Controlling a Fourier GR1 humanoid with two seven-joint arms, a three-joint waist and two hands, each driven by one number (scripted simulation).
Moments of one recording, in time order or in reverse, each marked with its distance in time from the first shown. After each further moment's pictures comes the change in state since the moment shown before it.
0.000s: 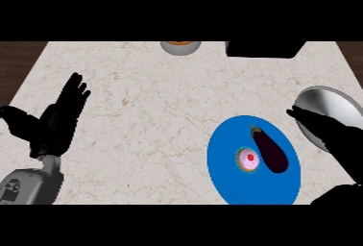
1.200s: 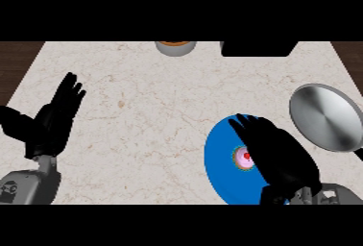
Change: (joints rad) left arm 0.009 -0.039 0.067 -0.015 -0.048 -0.038 0.028; right arm -0.253 0.373 0.275 0.065 0.233 0.314 0.337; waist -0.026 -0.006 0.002
